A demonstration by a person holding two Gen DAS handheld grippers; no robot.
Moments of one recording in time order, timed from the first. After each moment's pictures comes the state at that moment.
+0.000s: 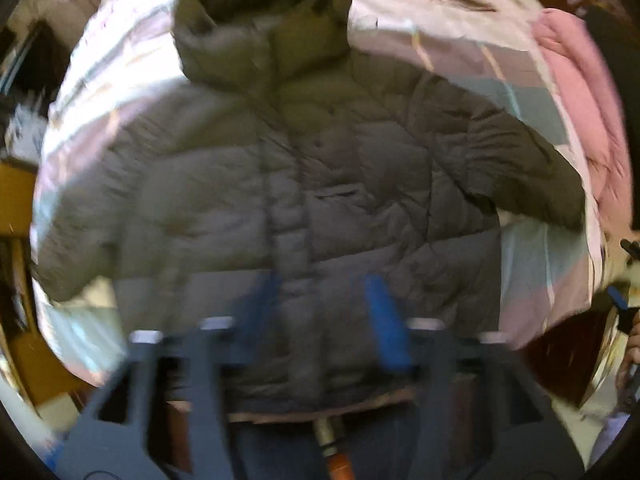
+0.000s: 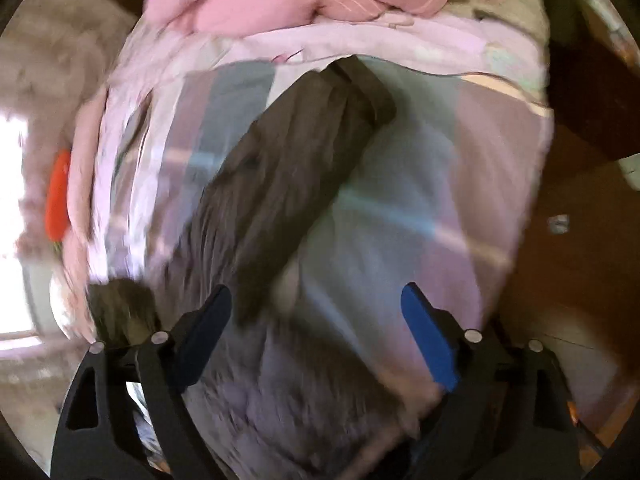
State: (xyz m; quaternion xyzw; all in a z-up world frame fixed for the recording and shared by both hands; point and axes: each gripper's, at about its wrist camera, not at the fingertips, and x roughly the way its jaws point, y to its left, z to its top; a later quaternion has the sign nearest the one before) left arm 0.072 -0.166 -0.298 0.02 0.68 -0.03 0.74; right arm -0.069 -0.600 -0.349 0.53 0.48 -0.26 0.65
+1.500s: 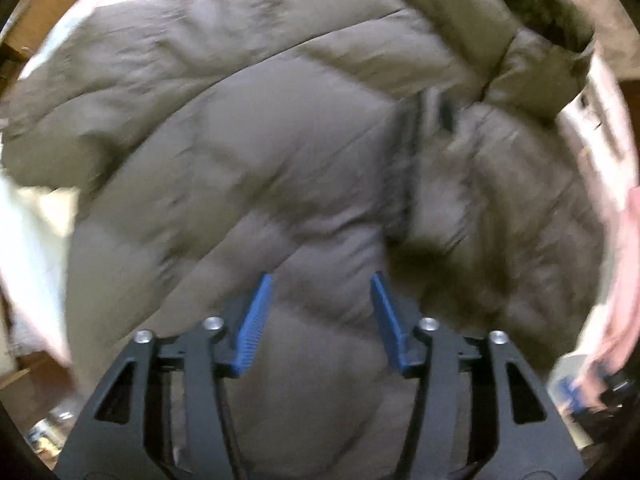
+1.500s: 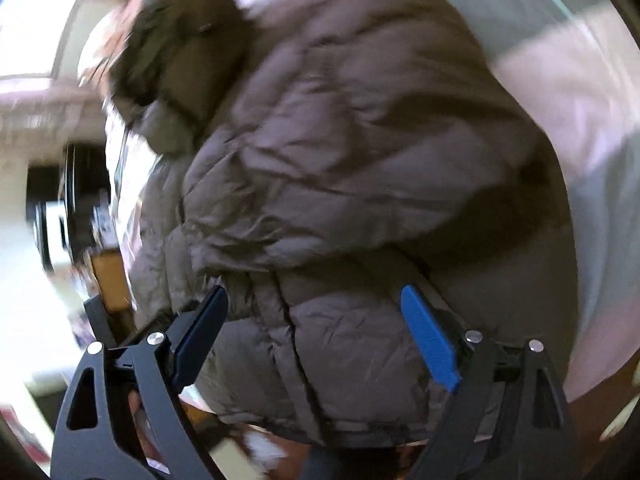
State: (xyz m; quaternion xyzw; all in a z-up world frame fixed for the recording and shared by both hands) left arm 0.117 0.037 -0.431 -0.21 0.66 0.10 0.71; right arm 0.071 -0.324 -0.414 0.36 0.66 0.05 0.66
